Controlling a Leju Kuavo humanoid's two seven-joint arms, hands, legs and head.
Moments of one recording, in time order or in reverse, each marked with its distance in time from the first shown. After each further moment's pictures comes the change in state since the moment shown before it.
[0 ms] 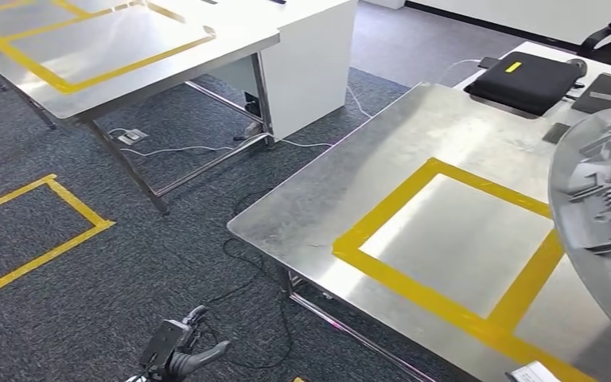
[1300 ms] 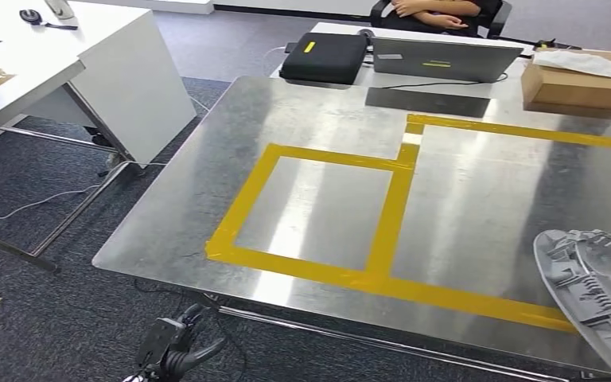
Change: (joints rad) left arm -0.007 0.006 0.025 0.006 0.015 -0.012 0.000; right arm 0.208 0.000 -0.292 0.293 -0.623 0.197 -0.099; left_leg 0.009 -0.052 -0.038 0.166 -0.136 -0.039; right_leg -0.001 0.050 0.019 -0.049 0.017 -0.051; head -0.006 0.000
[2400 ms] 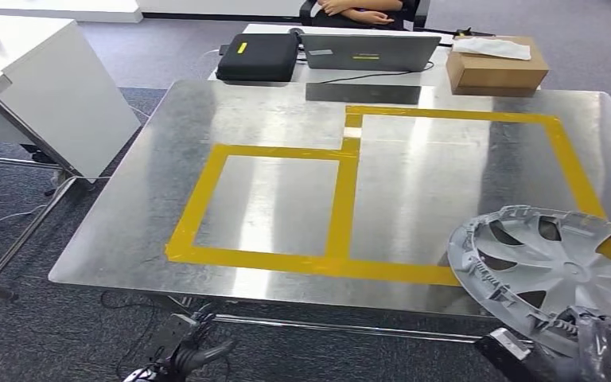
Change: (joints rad) left arm -0.064 -0.007 0.007 0.086 -0.086 -0.038 0.000; right arm -0.246 -0.286 0.260 0.159 0.506 0.293 0.391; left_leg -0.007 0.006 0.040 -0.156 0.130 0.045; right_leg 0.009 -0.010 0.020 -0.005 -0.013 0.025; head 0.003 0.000
